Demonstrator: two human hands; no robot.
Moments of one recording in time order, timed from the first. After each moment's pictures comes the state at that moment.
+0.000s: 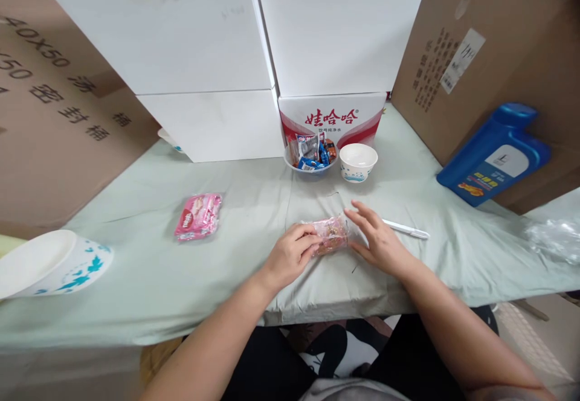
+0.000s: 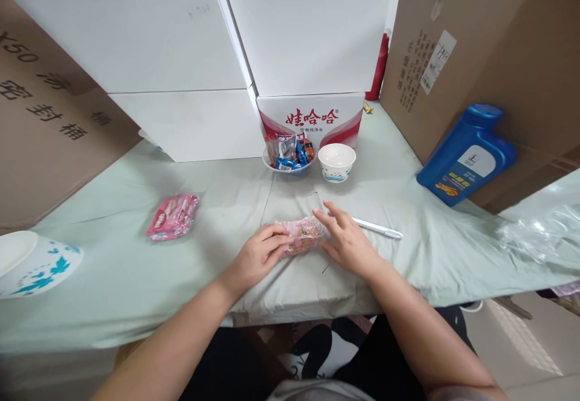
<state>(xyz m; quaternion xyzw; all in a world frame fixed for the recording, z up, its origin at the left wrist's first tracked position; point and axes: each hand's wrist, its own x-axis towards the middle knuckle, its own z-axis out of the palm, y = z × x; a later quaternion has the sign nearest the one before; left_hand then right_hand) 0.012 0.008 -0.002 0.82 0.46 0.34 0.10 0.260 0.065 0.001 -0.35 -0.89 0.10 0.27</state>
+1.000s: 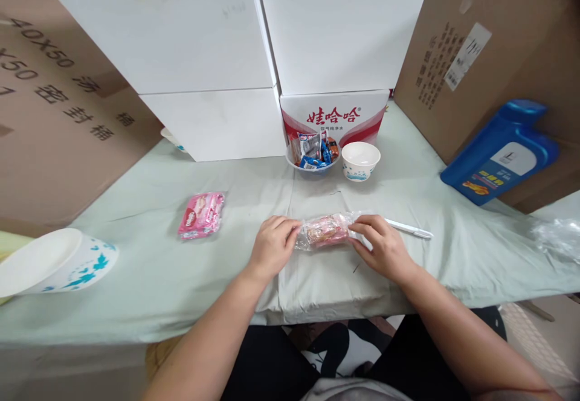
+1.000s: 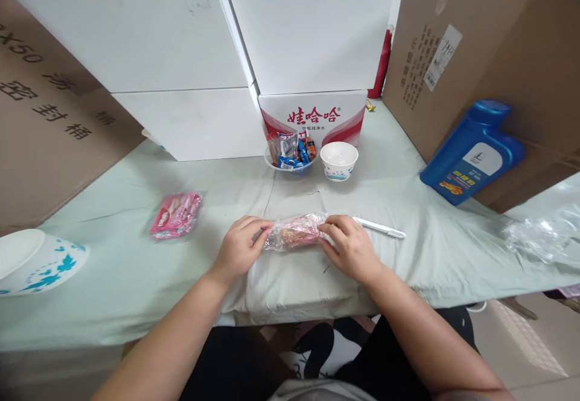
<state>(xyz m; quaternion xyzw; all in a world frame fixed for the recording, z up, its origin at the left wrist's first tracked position) -0.016 0.016 0.001 0.75 0.58 0.33 0.03 0.253 0.053 0.000 -0.33 -0.88 0.04 0.34</state>
